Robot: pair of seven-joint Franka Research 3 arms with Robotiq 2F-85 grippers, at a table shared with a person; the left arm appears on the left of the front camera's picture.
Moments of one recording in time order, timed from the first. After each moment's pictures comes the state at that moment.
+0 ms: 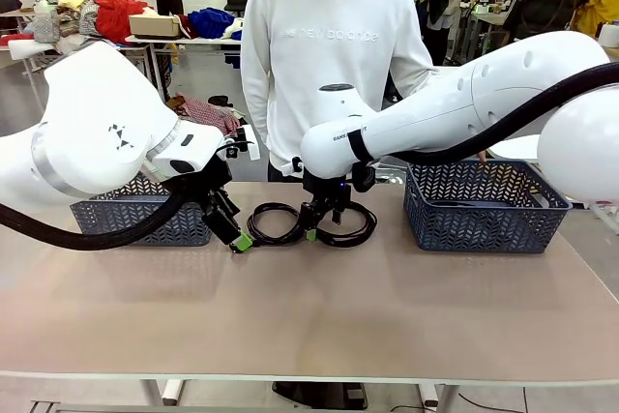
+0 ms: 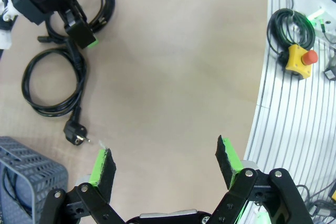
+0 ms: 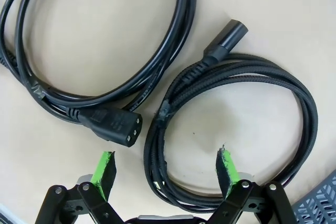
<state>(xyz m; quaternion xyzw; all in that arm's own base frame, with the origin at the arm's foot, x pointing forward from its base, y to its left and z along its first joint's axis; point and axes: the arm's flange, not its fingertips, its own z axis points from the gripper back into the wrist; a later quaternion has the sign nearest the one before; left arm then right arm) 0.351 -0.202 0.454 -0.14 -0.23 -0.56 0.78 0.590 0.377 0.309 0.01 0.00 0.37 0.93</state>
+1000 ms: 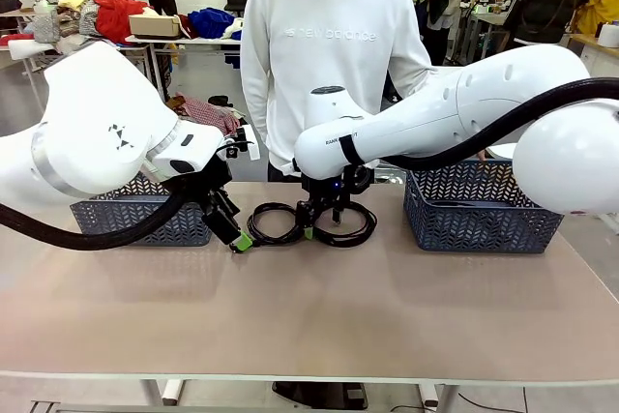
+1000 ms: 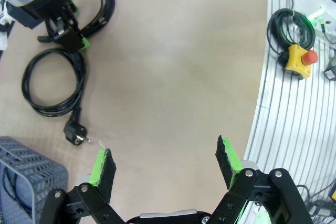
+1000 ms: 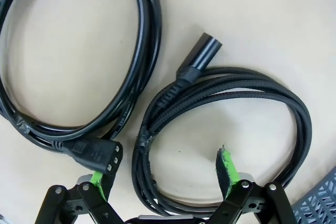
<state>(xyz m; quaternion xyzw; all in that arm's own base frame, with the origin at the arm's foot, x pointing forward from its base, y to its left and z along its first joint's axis) 0.351 -0.202 0.454 -0.14 -0.23 -0.56 0.78 0.607 0.384 0.300 -0.01 0.00 0.32 0.95</state>
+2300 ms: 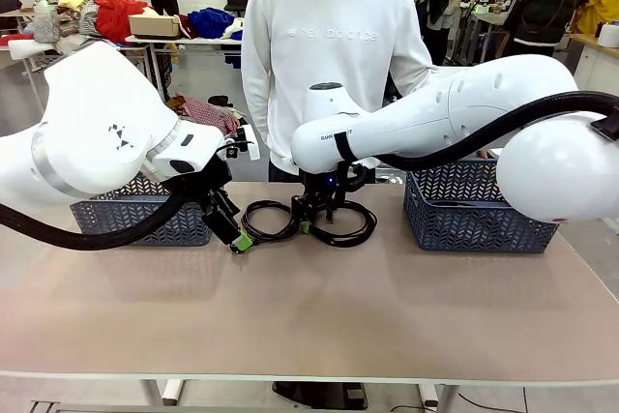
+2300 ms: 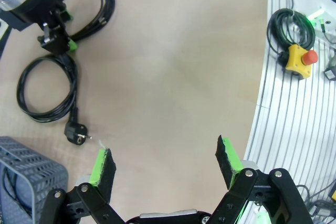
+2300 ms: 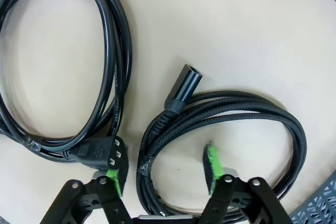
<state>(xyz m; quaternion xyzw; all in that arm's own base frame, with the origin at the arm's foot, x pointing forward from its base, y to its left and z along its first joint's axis) 0.351 -0.202 0.454 -0.14 -0.23 -0.56 0.78 0.624 0.393 0.302 0.01 -0.01 0.27 0.96</state>
